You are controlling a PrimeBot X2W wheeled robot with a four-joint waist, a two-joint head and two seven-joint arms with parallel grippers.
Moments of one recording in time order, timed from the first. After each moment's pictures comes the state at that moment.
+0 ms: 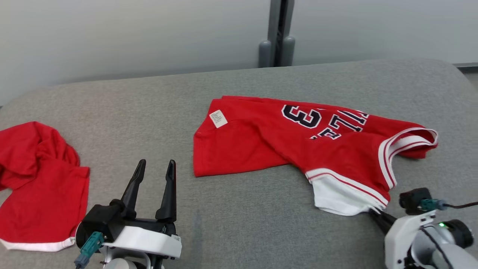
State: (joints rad) left arm -0.07 0.05 -0.18 0.14 -0.34 -0.01 -0.26; right arm -0.31 -0.35 0.53 0.63 0.54 0.13 0.06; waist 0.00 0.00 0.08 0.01
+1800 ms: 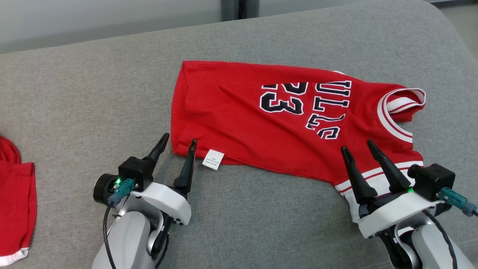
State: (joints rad) left arm -0.37 0.05 -0.26 0.52 -0.25 -0.09 -0.26; right arm -0.24 -0.21 0.29 0.23 0.48 0.13 -0.18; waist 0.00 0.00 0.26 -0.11
